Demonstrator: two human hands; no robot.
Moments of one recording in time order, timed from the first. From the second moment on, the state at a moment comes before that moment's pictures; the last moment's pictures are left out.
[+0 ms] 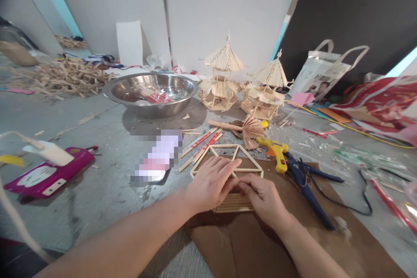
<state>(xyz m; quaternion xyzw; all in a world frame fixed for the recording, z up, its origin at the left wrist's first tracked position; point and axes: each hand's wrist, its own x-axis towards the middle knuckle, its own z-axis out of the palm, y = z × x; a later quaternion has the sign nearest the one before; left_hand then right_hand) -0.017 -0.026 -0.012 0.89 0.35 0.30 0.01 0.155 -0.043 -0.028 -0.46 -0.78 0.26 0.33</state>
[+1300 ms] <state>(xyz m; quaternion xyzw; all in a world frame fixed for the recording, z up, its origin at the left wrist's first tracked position) -0.020 -0.019 -0.019 0.88 0.32 0.35 -0.08 0.169 -0.026 -0.043 -0.55 -0.69 0.22 0.42</state>
